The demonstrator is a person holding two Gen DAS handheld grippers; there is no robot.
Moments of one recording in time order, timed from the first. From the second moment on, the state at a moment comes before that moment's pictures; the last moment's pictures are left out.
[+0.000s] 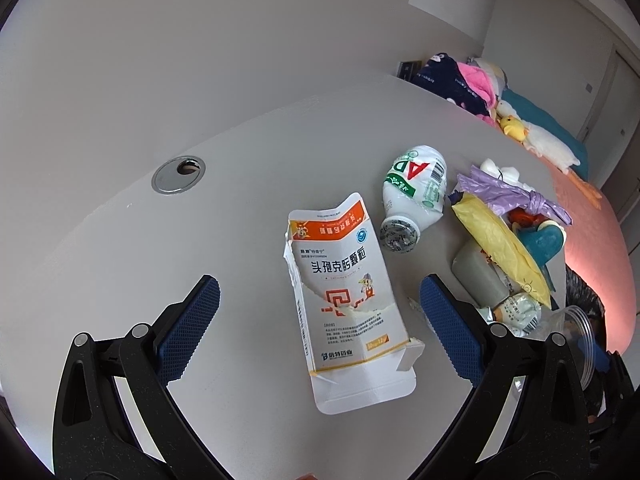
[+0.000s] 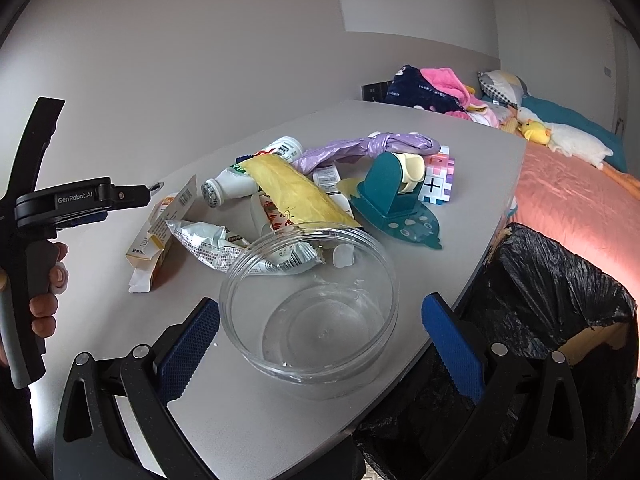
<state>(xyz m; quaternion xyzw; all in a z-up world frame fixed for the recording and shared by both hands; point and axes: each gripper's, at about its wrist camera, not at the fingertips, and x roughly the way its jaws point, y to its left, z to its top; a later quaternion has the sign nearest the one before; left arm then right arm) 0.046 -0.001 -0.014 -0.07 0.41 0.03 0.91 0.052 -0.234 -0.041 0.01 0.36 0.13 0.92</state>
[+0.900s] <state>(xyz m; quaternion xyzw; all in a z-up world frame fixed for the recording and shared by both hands) 0.080 0.016 -0.053 -0.11 0.46 0.07 0.88 0.070 -0.232 -0.062 -0.01 0.36 0.14 0.92</state>
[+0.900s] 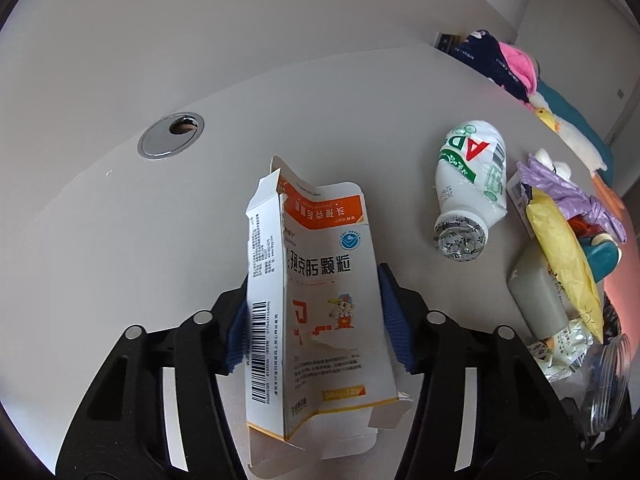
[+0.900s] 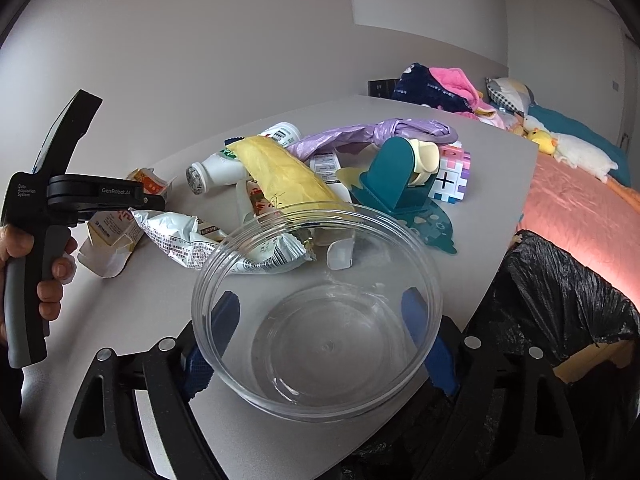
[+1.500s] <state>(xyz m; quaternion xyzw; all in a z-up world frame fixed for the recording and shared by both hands) 0.053 0.015 -0.012 -0.15 0.42 0.04 0.90 0.049 -0.260 -0.031 0.03 0.32 0.13 0.94</state>
